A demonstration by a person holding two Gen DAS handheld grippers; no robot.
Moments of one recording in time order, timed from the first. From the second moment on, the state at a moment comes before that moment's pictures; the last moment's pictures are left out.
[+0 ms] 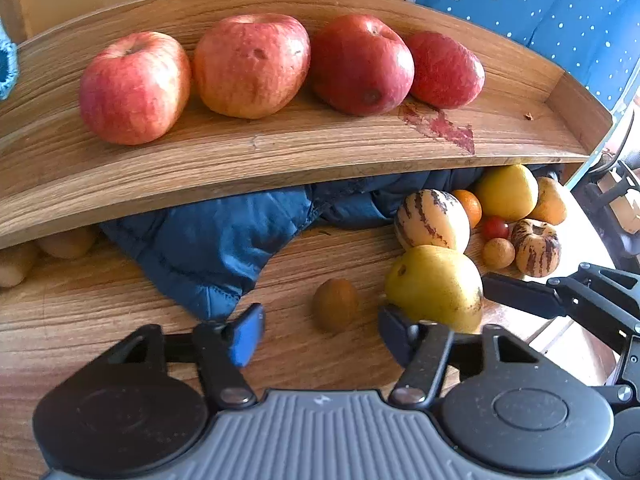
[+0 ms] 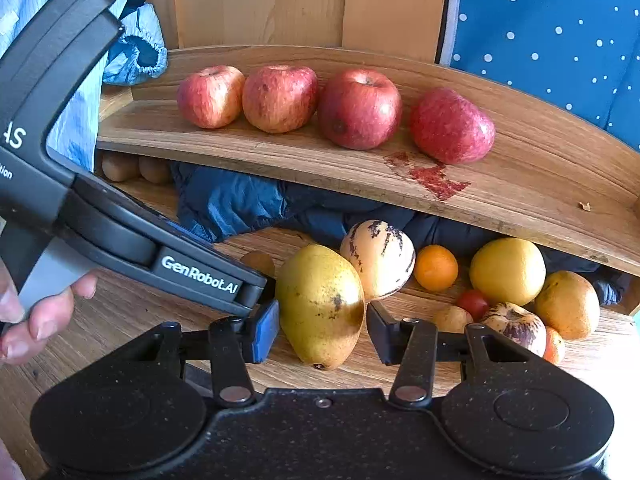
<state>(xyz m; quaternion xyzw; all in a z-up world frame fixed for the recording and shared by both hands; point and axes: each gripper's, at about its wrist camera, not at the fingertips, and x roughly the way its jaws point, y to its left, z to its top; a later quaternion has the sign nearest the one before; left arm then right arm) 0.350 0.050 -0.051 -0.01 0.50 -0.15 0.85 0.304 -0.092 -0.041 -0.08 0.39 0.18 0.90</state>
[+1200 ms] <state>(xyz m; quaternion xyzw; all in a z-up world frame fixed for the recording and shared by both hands) 0.322 -0.012 -0.027 0.02 0.48 -0.23 0.85 0.238 -0.147 -0.023 -0.03 0.38 0.09 0.92</state>
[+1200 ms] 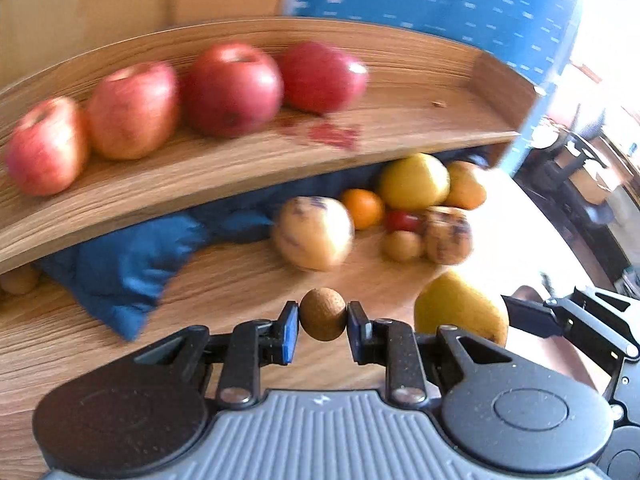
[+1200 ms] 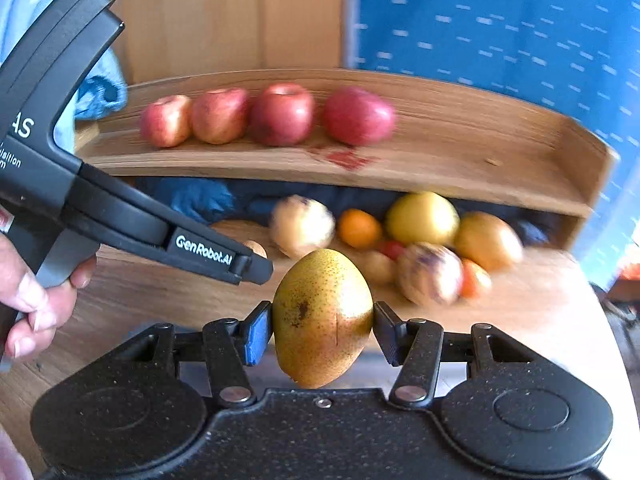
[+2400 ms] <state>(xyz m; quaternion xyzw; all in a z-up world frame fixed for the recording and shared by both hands) 0.229 -0.118 -0.040 0.06 0.51 -0.30 0.81 0.118 -0.232 -0.032 0.00 0.42 -0.01 0.91</state>
